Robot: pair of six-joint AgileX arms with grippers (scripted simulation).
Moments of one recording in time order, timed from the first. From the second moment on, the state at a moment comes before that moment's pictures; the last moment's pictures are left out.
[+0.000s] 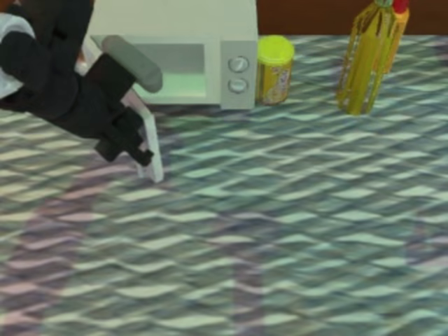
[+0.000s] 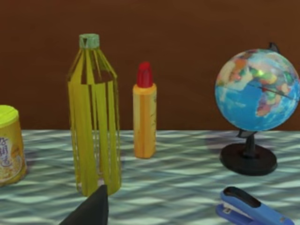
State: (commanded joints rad) left arm -0.30 1.65 1.19 -0.65 0.26 0.47; right arm 0.00 0.00 0.00 0.00 0.00 0.00
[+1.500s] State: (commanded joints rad) left arm -0.25 1.63 1.18 -0.69 0.32 0.60; right arm 0.00 0.00 0.00 0.00 0.00 0.00
